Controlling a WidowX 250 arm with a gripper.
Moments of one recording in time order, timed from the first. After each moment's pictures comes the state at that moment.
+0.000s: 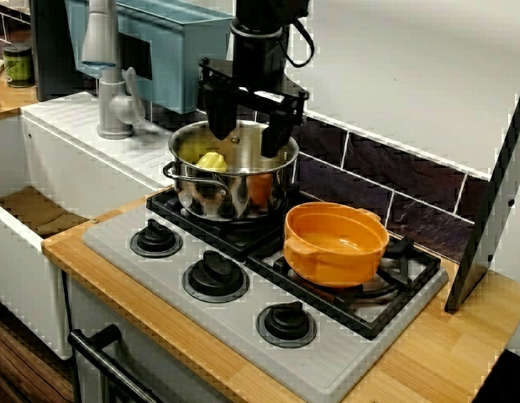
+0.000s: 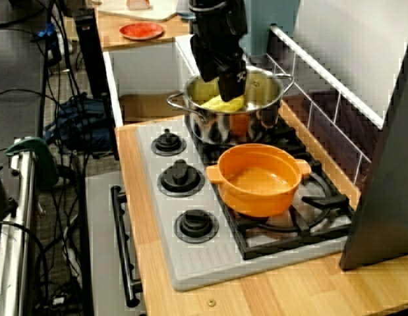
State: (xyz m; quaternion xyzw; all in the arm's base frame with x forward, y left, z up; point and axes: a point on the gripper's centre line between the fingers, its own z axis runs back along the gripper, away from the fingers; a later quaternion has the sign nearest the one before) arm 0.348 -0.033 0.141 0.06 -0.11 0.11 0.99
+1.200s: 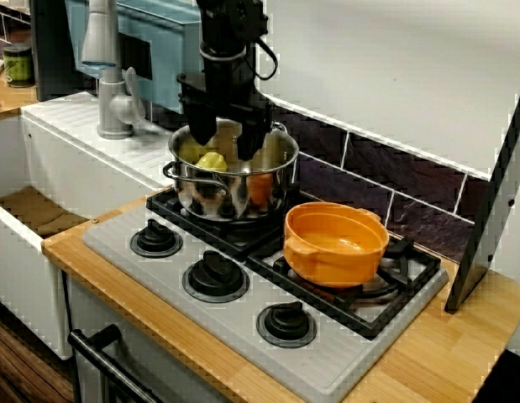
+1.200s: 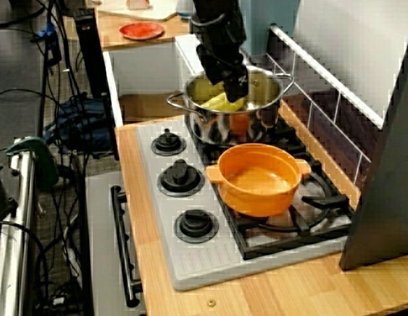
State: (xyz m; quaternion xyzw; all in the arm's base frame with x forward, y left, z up) arm 0.368 0.005 0.112 0.05 -0.15 0.10 0.98
